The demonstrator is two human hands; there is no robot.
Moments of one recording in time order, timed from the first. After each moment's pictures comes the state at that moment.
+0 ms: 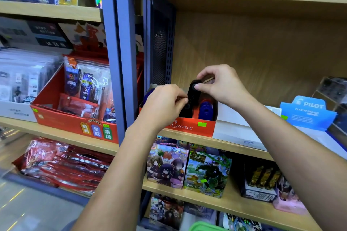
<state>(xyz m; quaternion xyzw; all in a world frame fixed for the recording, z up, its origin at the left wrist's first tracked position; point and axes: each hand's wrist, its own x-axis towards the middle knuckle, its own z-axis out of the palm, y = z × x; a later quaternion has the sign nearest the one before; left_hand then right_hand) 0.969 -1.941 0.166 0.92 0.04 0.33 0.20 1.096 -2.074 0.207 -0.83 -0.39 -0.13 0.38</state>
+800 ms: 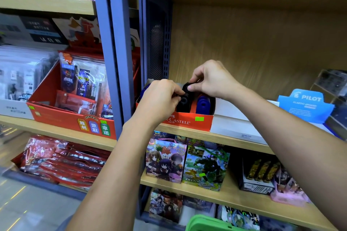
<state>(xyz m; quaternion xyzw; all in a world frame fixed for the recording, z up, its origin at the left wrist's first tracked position) 0.974 -1.938 0.162 0.92 0.09 0.32 0.19 1.101 -2.065 0.212 -0.85 -0.45 -0.10 0.27</state>
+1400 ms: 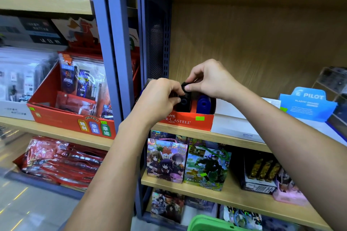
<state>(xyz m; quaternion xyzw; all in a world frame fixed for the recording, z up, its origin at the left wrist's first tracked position) 0.971 -1.930 0.160 0.92 0.07 0.31 0.24 1.100 -2.064 0.207 -0.83 -0.46 -0.09 0.31</state>
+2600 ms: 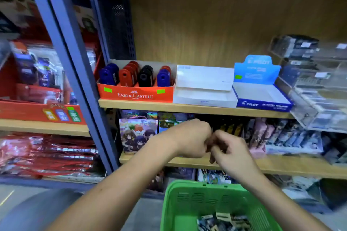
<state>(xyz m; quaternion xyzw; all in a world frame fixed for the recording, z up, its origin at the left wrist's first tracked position) 0.970 -2.097 0.095 0.98 -0.15 -0.03 0.11 0.998 -2.251 0.027 -0.83 -0.30 -0.04 0.46</state>
